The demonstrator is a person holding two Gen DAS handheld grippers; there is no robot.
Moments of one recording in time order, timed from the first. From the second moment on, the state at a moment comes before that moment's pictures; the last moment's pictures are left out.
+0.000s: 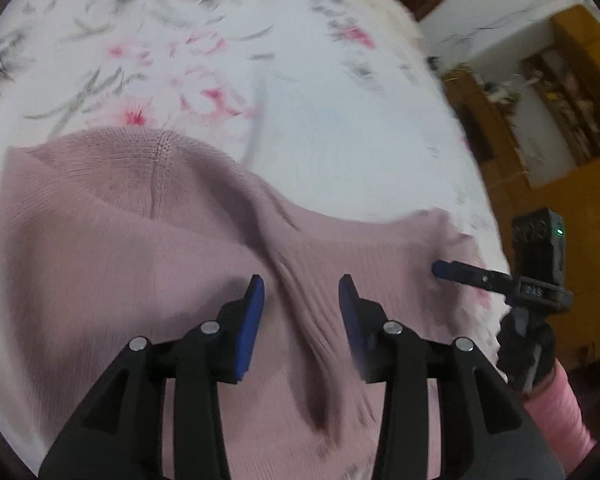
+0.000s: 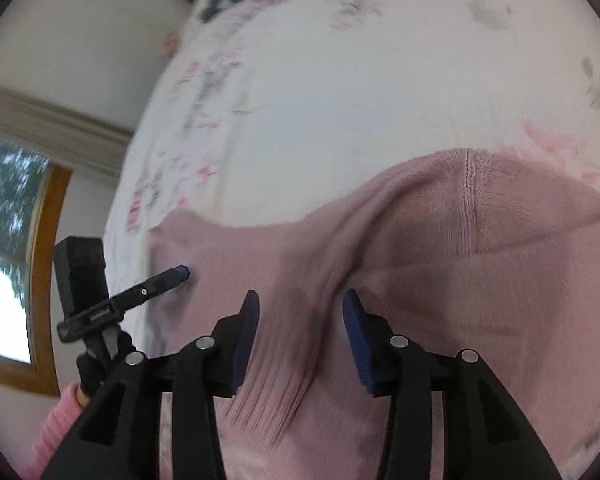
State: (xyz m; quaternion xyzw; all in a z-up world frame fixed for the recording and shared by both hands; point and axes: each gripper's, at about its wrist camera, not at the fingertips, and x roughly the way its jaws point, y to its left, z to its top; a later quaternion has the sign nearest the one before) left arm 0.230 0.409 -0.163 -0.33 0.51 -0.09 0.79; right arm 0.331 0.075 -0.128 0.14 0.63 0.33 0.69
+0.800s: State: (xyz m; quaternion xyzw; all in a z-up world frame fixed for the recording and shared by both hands) left arm 0.186 0.383 -0.139 -0.35 0.48 -0.09 0.79; right arm 0.287 0.068 -0.125 0.14 0.63 0.37 0.67
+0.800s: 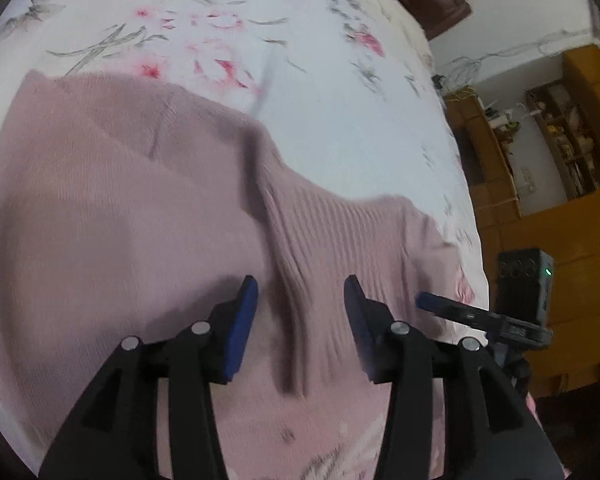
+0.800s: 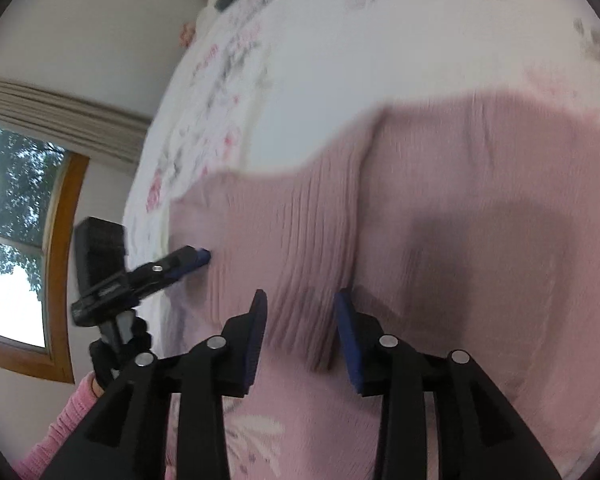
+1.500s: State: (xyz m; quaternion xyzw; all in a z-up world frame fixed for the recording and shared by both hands) left arm 0.186 0.353 -0.145 -0.14 0.54 -0.06 0.83; right arm 0.260 0.060 -0.145 0.13 0.64 0.37 0.66
